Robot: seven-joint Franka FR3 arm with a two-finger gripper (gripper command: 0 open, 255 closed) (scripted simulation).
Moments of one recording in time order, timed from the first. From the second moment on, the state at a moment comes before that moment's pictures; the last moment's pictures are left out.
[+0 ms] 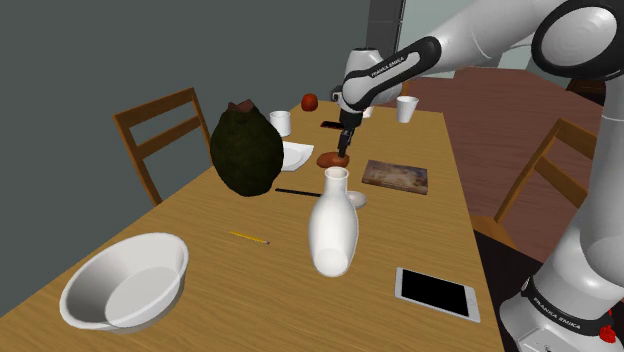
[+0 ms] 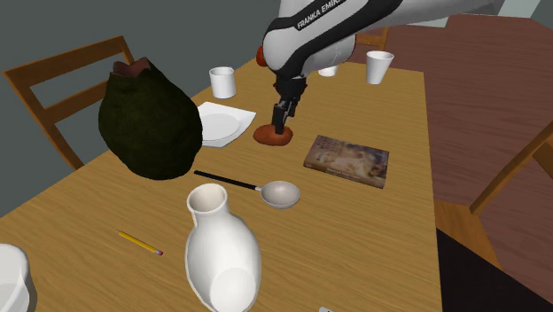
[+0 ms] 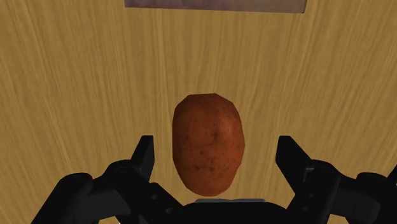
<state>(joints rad) 0.05 0.30 -0.11 -1.85 0.05 2.28 -0.58</state>
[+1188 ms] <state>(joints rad) 0.04 0.37 -0.10 -1.85 0.06 2.35 -0.59</state>
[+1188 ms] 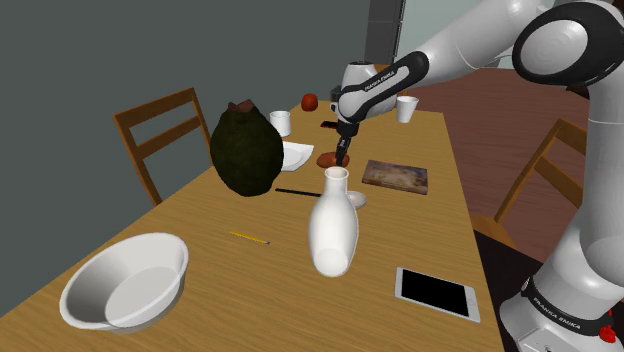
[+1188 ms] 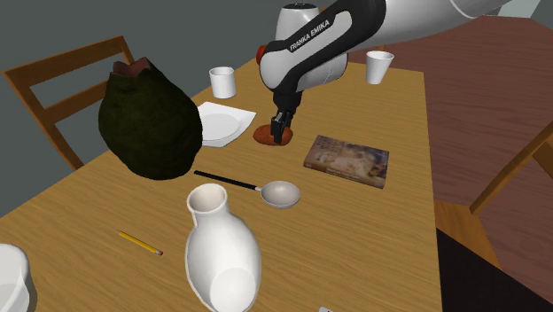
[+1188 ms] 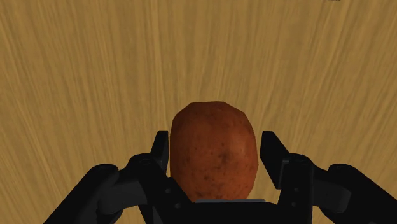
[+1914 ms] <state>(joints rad) 0.04 0.34 -0.11 -1.83 0.06 2.31 -0.59</state>
